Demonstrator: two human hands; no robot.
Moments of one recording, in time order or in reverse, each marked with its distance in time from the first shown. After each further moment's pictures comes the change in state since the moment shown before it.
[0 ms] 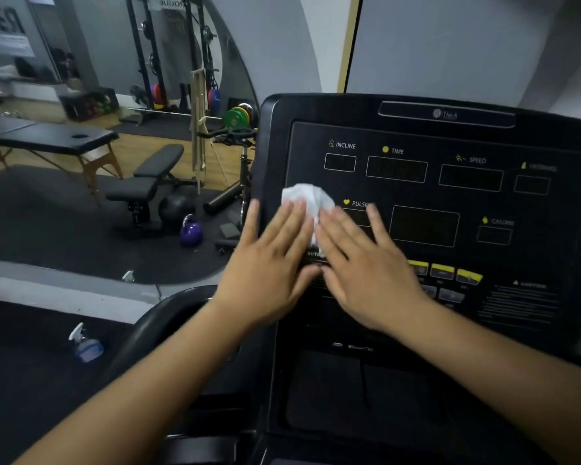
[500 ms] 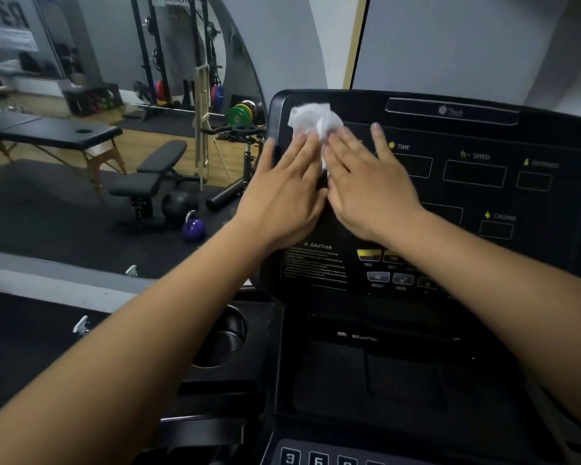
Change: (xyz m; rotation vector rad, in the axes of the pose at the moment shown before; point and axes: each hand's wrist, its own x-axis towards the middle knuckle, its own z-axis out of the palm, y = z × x) left_hand 0.068 -0.025 -0.039 -0.050 -0.010 -0.087; right_hand 0.071 0.034 -0.053 -0.118 0.007 0.095
